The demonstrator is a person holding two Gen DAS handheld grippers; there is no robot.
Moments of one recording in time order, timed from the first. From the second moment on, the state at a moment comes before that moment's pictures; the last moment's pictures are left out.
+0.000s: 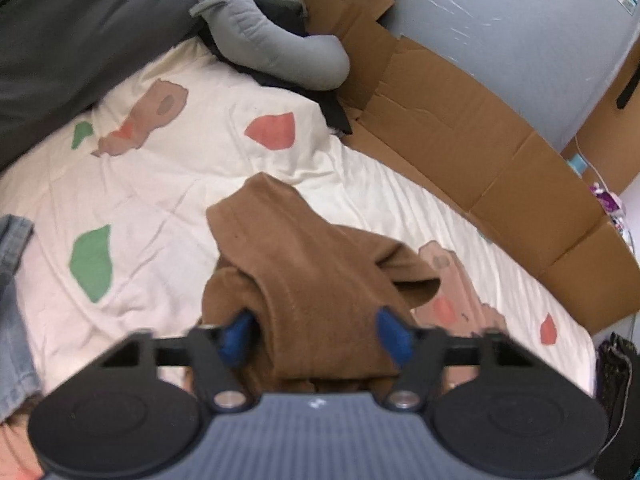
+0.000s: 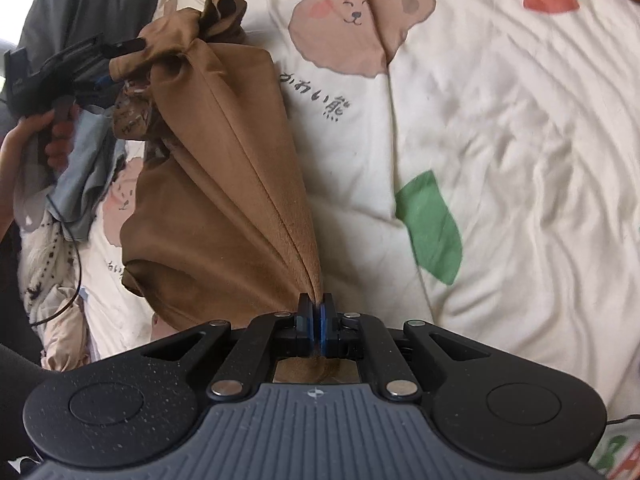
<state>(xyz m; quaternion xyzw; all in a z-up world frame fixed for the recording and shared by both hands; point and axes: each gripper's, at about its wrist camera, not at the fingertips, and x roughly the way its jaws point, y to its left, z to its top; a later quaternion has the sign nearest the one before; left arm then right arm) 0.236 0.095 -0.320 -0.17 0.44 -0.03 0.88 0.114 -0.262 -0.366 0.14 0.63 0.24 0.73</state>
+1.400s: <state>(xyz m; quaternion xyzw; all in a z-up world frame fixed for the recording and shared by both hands) 0.181 -0.107 -0.338 -0.10 0.46 -0.30 0.83 0.161 -0.322 -0.337 0.31 0.48 0.23 0.79</state>
